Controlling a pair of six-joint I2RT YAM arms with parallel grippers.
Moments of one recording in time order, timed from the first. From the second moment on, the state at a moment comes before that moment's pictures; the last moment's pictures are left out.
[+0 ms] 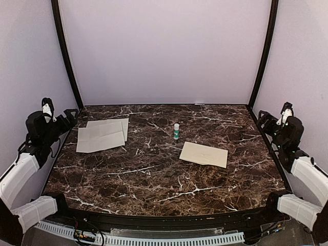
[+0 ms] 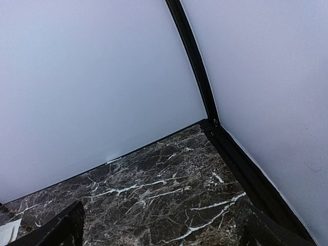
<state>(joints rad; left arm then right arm) 0.08 0.79 0.51 0.14 0.15 -0.45 -0.02 0.83 0.42 0.29 0.09 0.38</state>
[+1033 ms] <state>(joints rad) 0.16 1.08 0.76 -0.22 0.30 -0.32 0.10 0.91 0.61 -0.09 -0.31 0.39</state>
